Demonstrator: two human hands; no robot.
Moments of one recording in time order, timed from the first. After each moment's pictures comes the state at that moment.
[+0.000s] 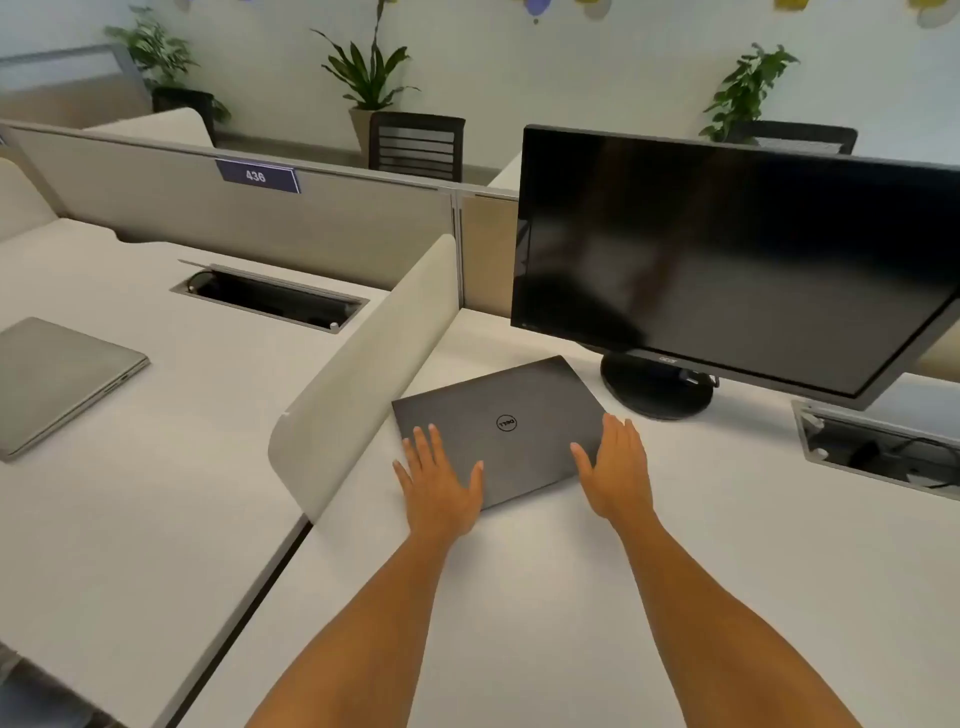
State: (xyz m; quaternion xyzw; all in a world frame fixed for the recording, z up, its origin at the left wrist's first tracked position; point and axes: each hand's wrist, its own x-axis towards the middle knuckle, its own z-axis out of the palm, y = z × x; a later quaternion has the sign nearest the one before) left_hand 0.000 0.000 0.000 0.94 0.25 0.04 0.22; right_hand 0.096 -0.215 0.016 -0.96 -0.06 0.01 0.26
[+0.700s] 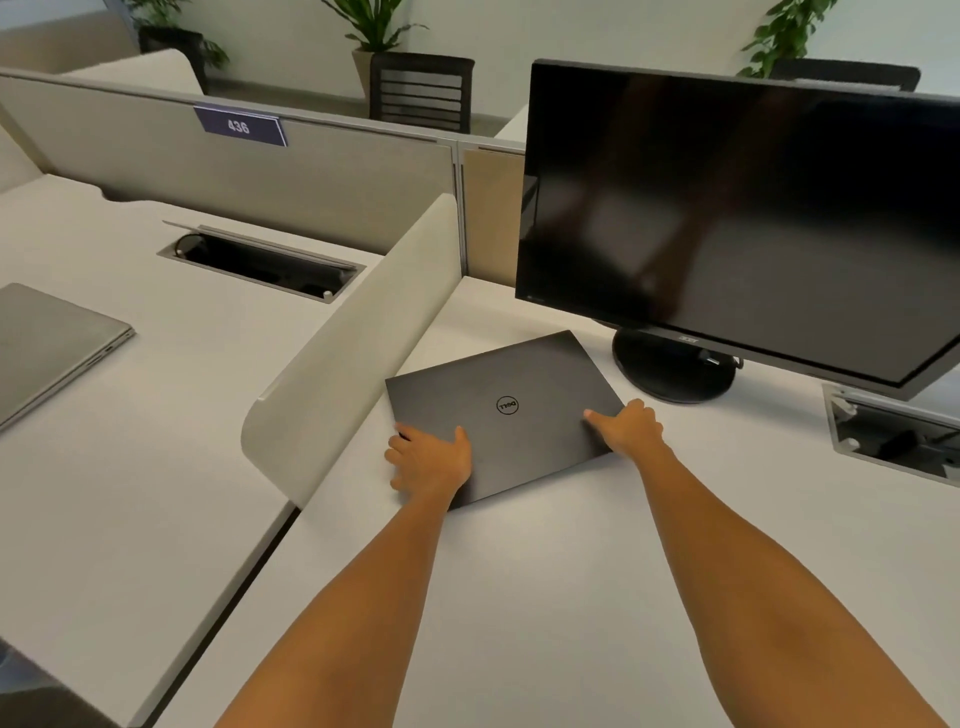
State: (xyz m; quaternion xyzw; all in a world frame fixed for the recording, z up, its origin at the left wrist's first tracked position) left_hand 0.049 0.001 0.009 0.82 0.49 -0.03 0.30; right_hand 0.179 -0.219 0.014 -0.94 0.10 0.20 0.27
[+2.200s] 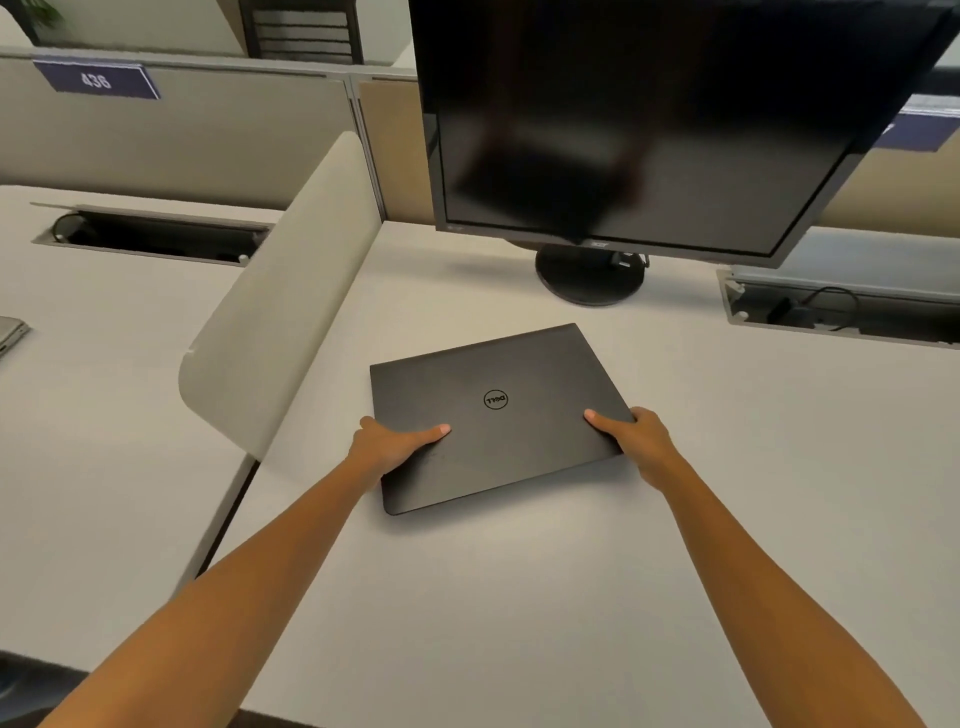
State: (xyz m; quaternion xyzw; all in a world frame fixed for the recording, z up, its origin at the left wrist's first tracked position) left_hand -0.034 0.013 0.001 0.78 0.38 -0.18 0.47; right_hand 0.022 -0.336 -0.015 -0.77 0.19 0.19 0.58
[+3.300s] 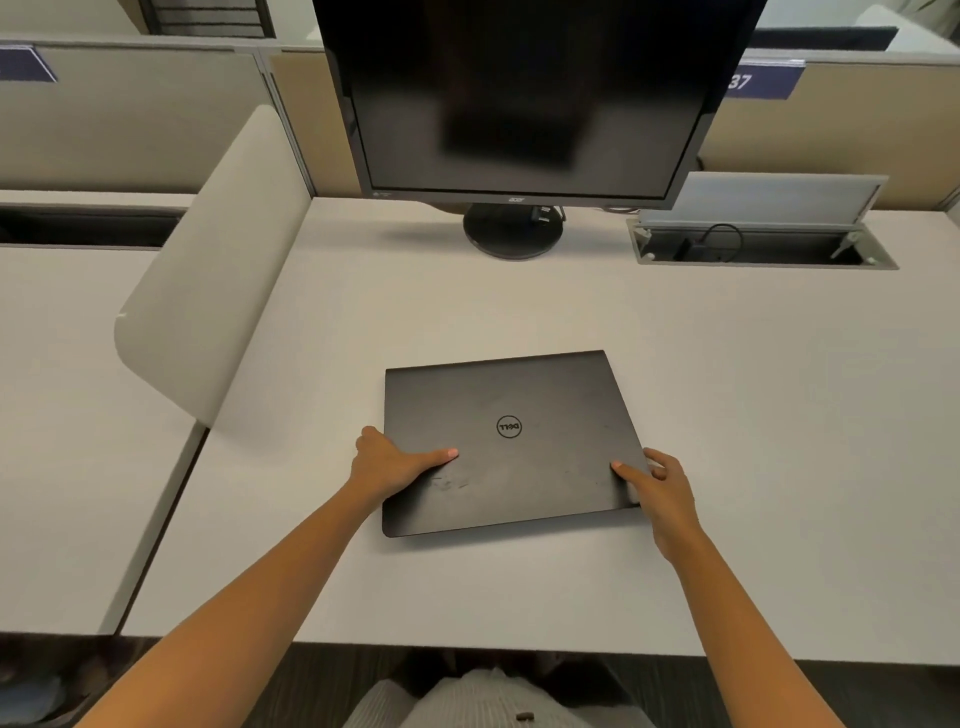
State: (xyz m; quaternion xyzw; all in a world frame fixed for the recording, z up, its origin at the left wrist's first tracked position) left_hand -0.129 -0.071 -0.001 0.84 0.28 -0.19 0.42; right_hand -0.175 -0.414 -0.013 -0.70 0.33 0.06 0.63
